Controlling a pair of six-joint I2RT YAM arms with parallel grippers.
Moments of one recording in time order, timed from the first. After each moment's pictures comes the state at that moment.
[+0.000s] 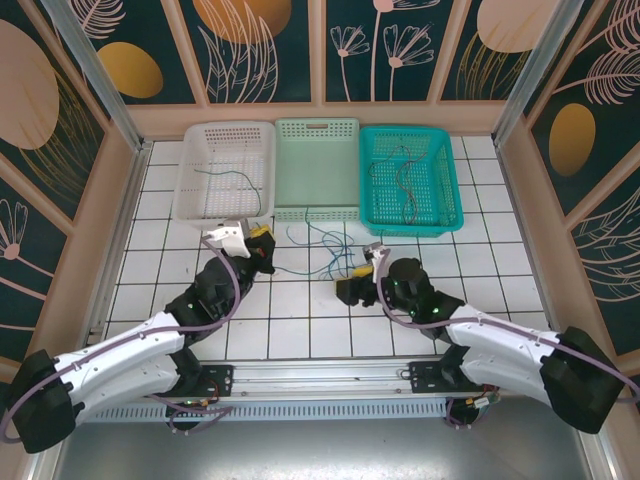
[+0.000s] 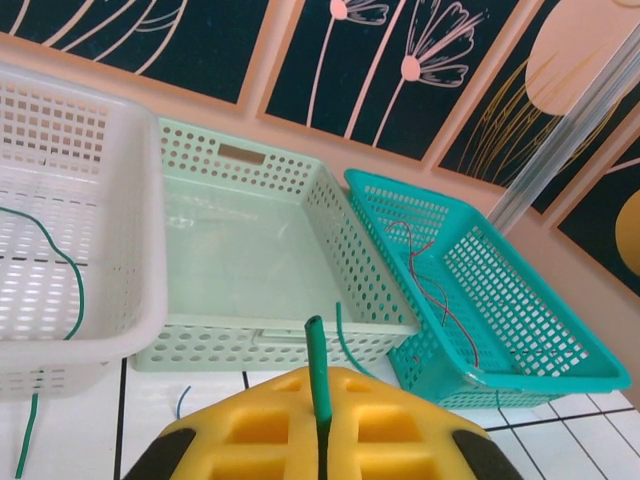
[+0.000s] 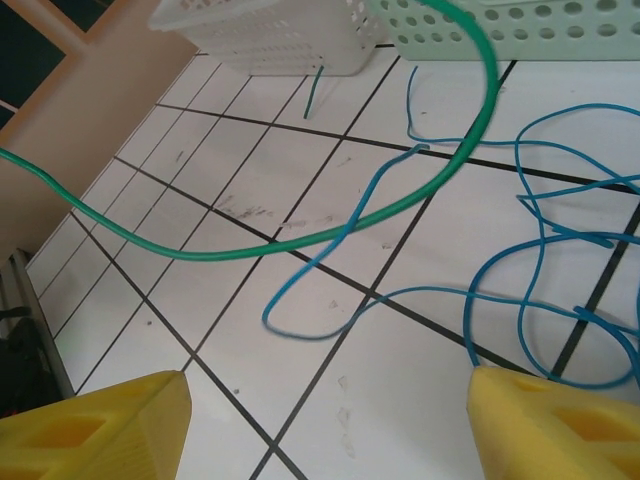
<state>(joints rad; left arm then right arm) -0.87 0.89 0.43 0.34 -0.47 -0.51 0.84 1.03 0.30 0.30 -0.17 0.50</state>
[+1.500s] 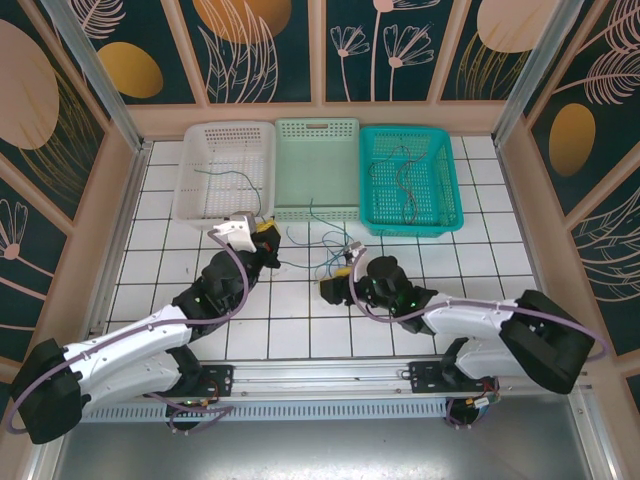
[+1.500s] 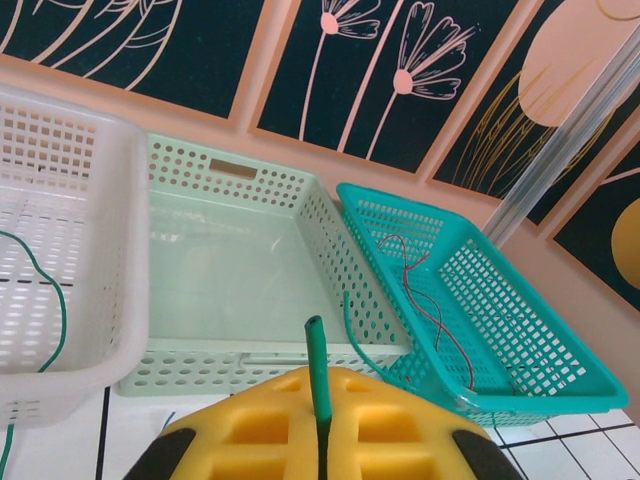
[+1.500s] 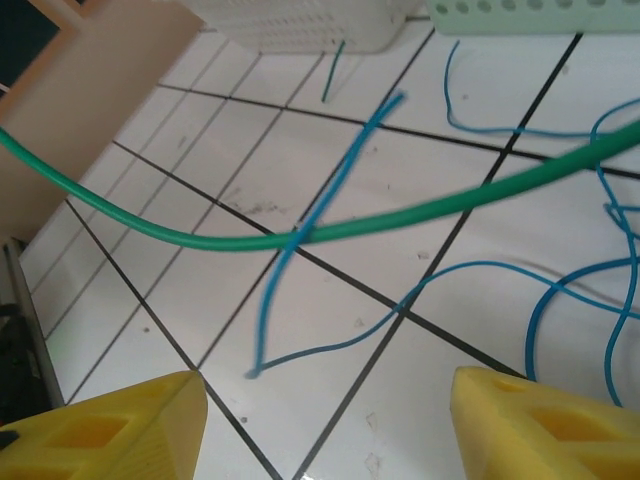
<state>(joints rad) -0.87 0.95 0.47 0.39 -0.48 -0.49 0.91 1.27 0.36 0.47 -0.15 0.52</state>
